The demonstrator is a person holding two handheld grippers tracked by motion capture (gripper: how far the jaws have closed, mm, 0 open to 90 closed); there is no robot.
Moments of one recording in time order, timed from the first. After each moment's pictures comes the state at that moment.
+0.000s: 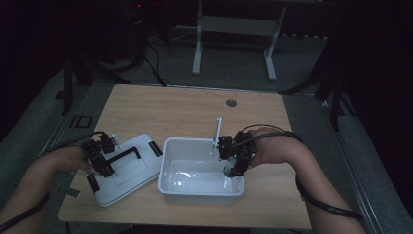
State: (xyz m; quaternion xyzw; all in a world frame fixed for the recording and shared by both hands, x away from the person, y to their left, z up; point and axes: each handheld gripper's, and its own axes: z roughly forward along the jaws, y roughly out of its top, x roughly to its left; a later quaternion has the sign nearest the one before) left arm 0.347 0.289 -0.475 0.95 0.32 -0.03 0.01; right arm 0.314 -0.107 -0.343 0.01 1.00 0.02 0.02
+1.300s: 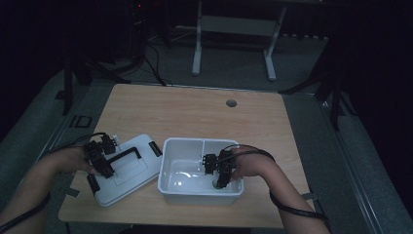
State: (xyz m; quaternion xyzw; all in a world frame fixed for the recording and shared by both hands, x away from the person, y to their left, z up) left arm 0.347 0.287 -0.481 0.95 0.31 -0.03 0.01; right arm 0.330 -0.082 -0.452 0.01 1.00 0.00 -0.01
